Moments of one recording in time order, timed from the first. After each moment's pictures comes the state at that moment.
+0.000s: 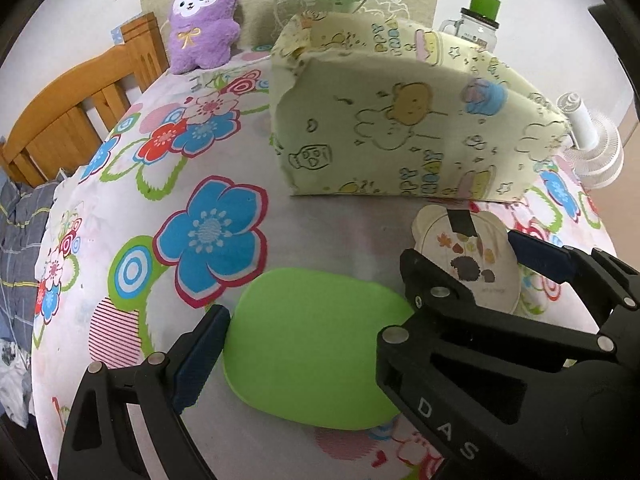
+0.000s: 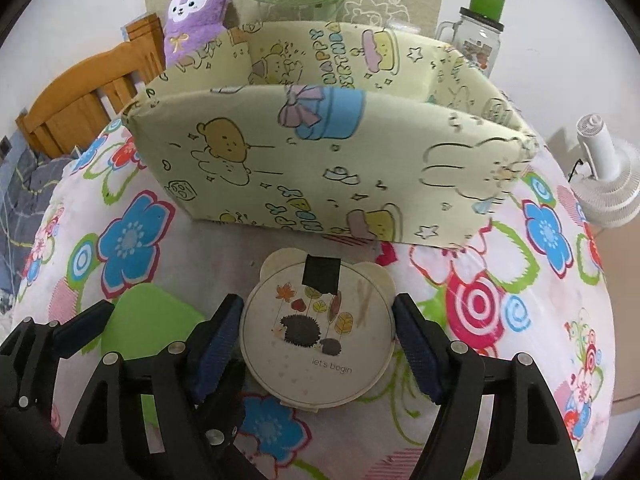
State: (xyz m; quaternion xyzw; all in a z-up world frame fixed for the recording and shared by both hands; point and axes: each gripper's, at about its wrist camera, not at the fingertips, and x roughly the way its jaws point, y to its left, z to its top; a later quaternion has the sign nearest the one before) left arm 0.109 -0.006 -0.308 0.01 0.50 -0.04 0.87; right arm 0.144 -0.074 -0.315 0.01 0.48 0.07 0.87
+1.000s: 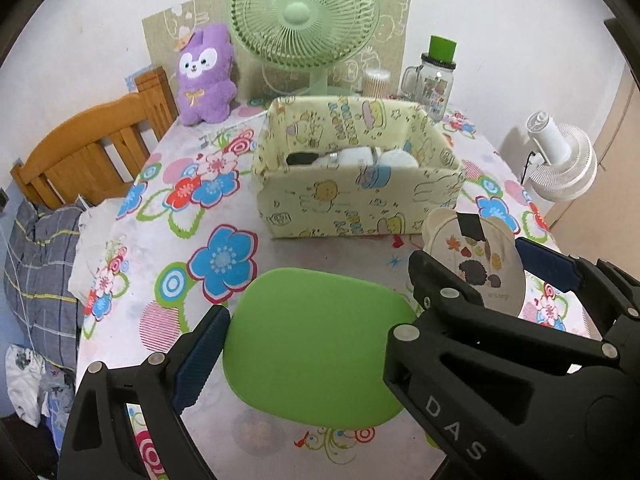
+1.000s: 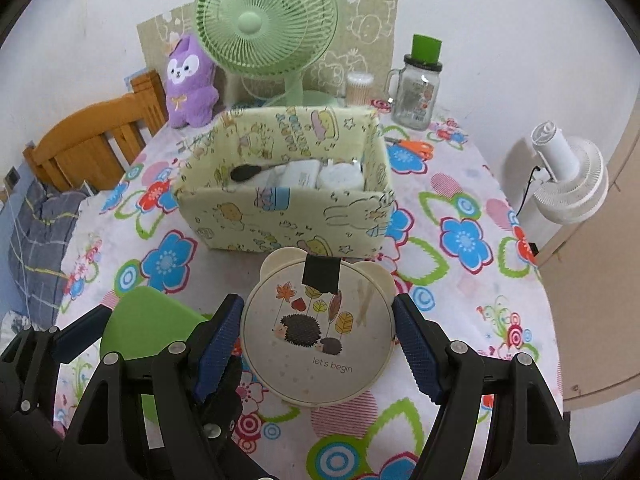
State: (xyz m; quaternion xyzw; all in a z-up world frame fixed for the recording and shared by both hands) left arm 0.058 -0.039 -0.218 0.02 0.46 -0.04 0.89; right arm 0.083 -0.124 -0.224 0.04 0.44 0.04 0.89
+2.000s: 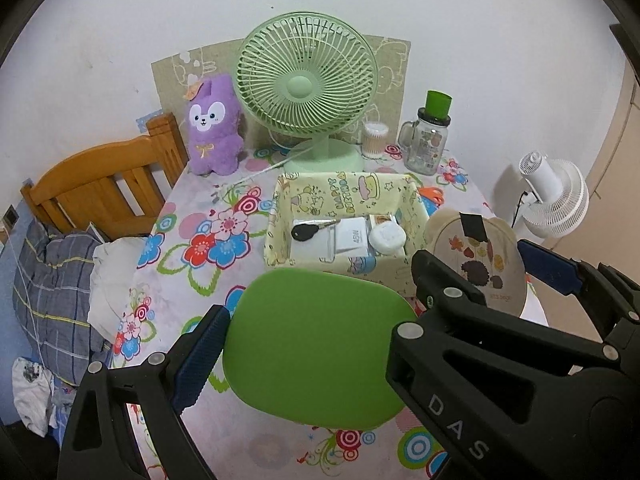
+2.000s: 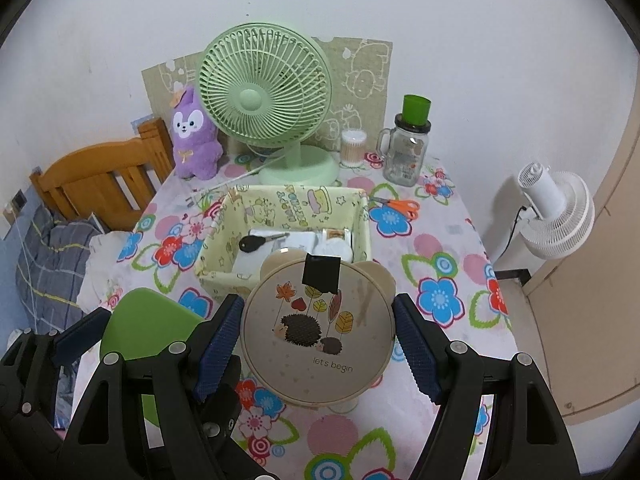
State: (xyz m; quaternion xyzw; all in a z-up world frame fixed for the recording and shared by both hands) left arm 0.073 -0.042 -0.145 0.02 0.42 -0.04 0.91; right arm 0.096 -0.134 -0.147 0.04 0.40 0.04 0.91
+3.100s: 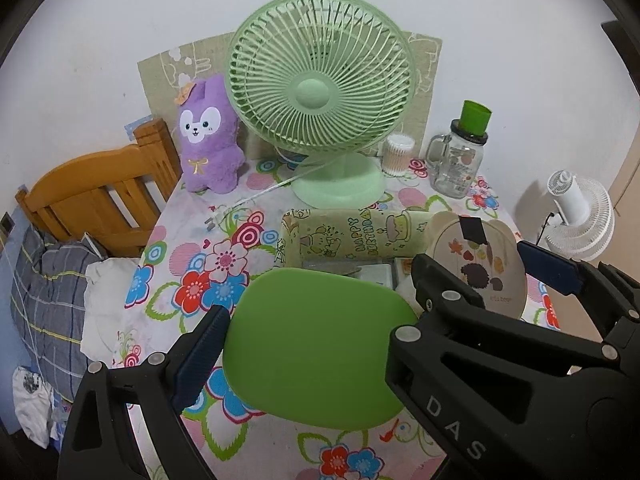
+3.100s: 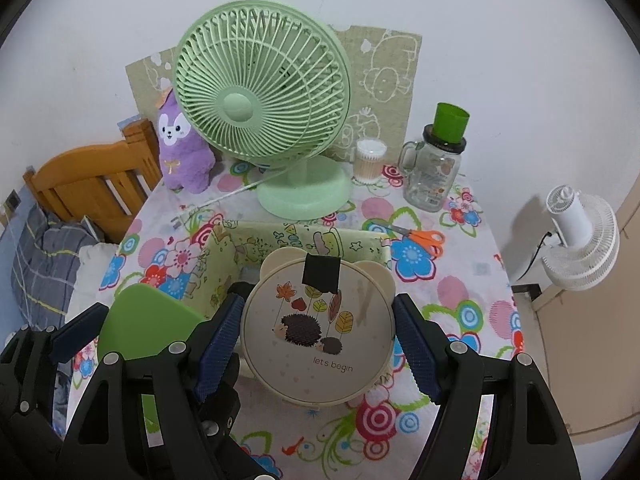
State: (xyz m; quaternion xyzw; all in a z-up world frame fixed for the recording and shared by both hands) left arm 0.169 -0.040 -0.158 0.01 0.43 -0.02 0.90; right arm 0.199 -0.124 -0.163 0.03 0.42 0.06 0.90
